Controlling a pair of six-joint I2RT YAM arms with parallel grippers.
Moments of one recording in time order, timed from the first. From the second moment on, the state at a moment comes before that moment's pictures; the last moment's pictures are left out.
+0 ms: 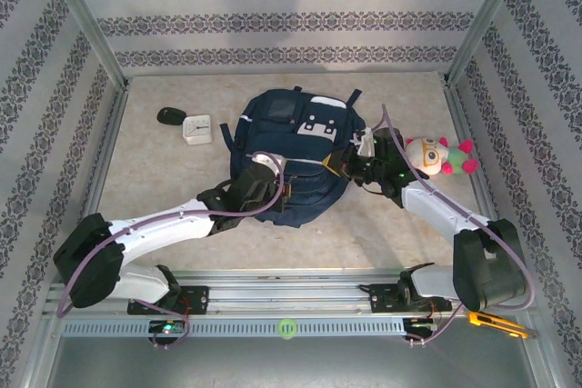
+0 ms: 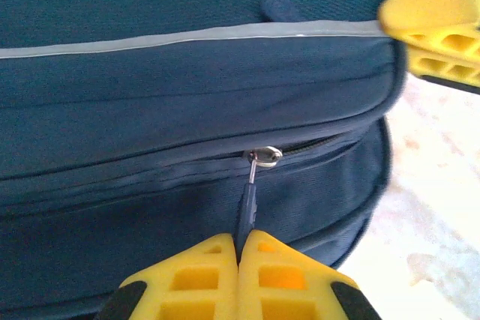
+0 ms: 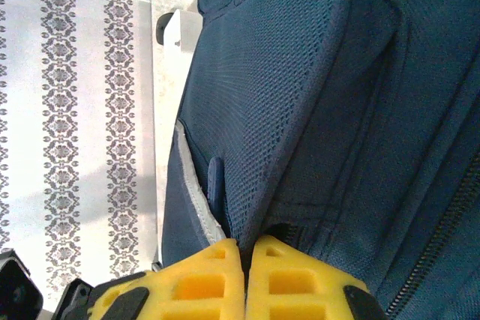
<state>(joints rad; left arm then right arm) -0.84 1.33 0.77 -0.10 -0.13 -0.55 0.27 1.31 0.70 0.00 -0.66 0.93</state>
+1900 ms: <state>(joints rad) -0.40 1.27 0.79 -0.15 0.06 -0.33 0.51 1.36 0.96 -0.33 -0.58 -0.62</state>
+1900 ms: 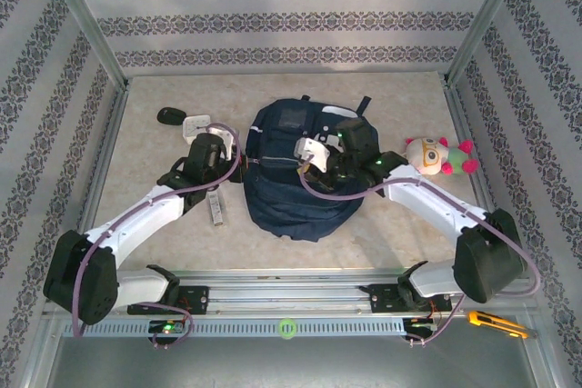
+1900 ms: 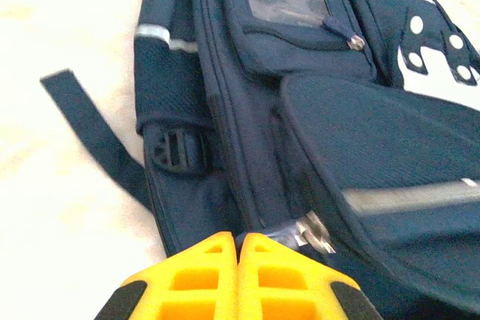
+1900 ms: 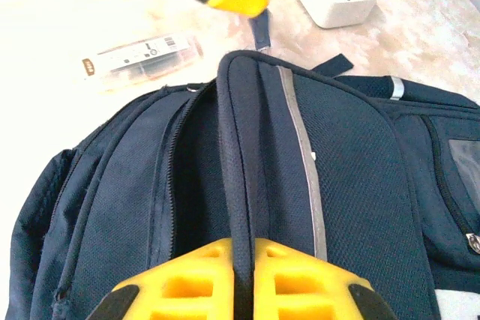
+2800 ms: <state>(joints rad) -0.36 1.13 0.79 -0.57 -0.14 -0.74 0.49 1.35 0.92 -0.20 -0.63 -0.36</state>
